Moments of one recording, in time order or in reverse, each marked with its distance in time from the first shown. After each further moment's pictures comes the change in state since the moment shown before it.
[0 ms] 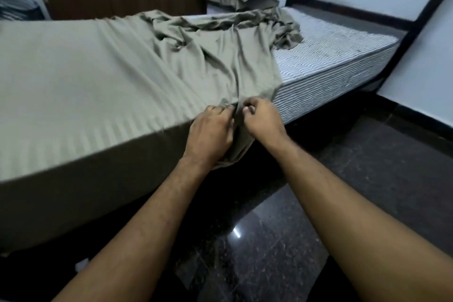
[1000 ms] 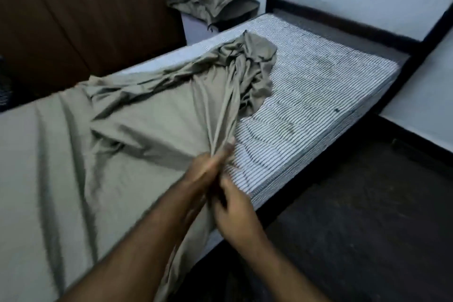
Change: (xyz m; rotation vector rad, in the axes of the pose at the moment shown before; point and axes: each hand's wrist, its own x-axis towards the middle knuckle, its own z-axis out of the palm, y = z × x) left_hand 0.403 0.104 0.069 -0.891 -0.557 -1.029; right_hand 0.237 0.073 -0.155 0.710 -0.280 0.095
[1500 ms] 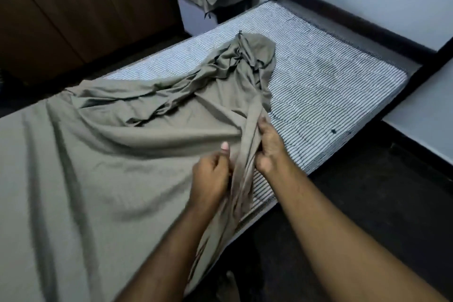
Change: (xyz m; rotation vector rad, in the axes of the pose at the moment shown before) left_hand 0.044 0.094 0.036 0.022 0.264 0.176; right_hand 0.231 -0.037 -0.126 1.124 0.338 0.668
